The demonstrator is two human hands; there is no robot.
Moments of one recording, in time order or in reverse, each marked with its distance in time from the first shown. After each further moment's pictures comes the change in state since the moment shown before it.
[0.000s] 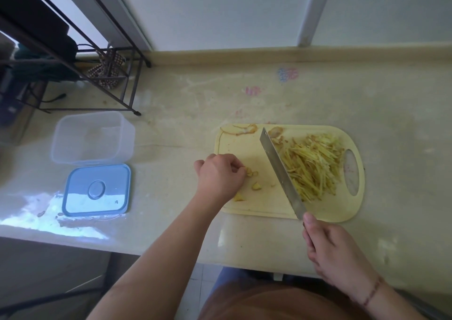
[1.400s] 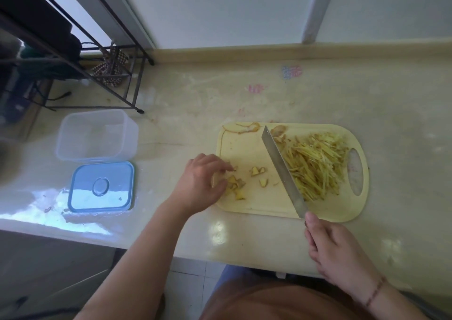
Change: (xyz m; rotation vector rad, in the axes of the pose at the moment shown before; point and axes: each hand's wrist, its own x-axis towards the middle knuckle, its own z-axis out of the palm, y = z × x) left_hand -0.004 -0.067 -0.021 -0.047 -0.007 0.490; right_hand 0.002 0.000 -0.001 0.009 -0.012 0.005
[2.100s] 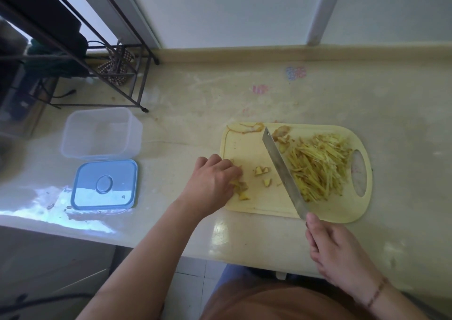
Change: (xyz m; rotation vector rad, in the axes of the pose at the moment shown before) left_hand -0.001 0.012 0.009 0.355 -0.101 0.109; right_hand -0.003 -0.003 0.004 -0.001 -0.005 -0.007
